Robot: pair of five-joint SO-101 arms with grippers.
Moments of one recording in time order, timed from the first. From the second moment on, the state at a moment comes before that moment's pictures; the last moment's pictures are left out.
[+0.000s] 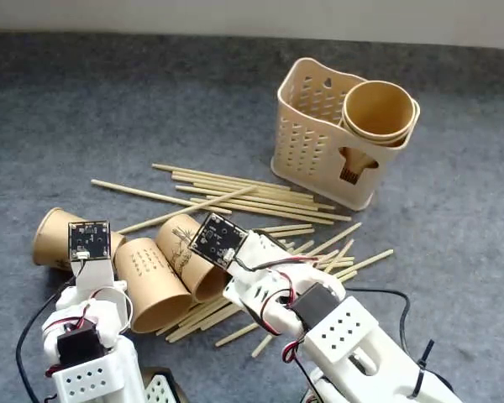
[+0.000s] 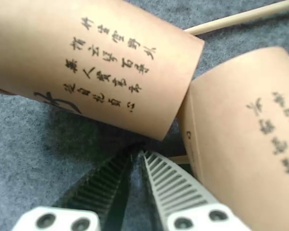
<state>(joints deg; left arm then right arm) -25.1 -104.2 96.0 75.8 -7.3 -45.9 -53.7 66.9 43.5 23.3</state>
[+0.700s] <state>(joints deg) -25.2 -104.2 96.0 75.8 -7.3 -45.6 -53.7 74.2 31.9 23.3</state>
